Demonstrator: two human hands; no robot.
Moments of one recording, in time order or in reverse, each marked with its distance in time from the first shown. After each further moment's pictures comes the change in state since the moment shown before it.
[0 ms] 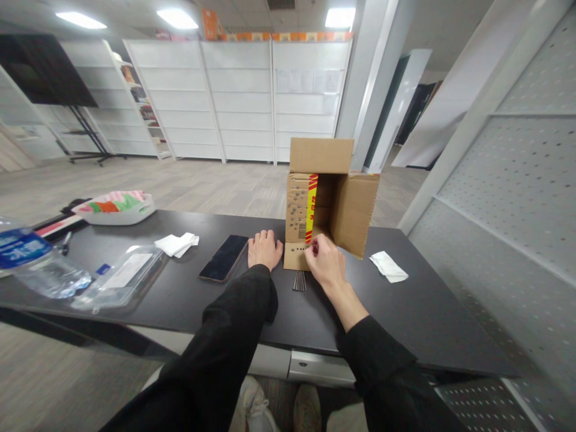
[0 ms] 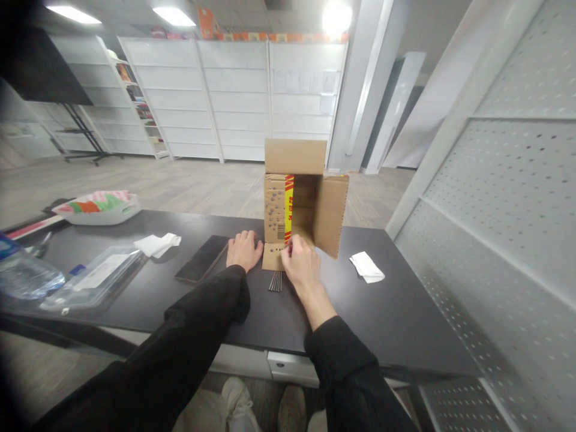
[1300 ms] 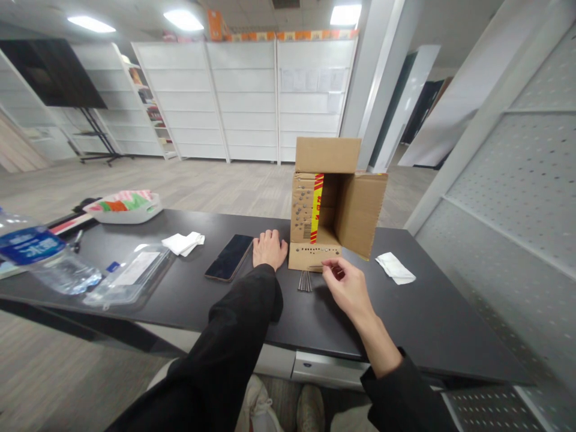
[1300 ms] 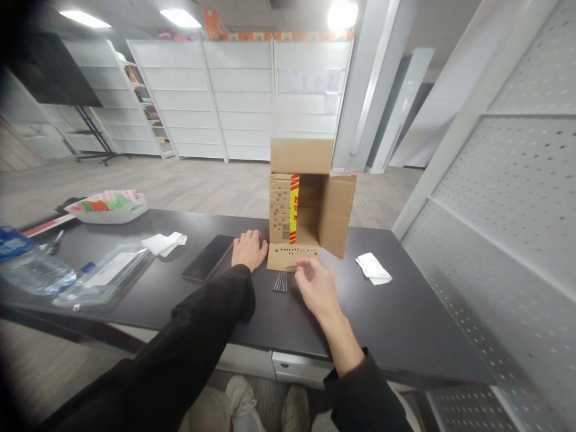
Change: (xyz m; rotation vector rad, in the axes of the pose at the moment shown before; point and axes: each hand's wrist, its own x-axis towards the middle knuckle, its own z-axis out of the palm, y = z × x) left_hand 0.000 0.000 -0.001 -0.021 -0.024 -0.013; right_hand -0.044 0.016 -0.029 0.506 -0.084 0.115
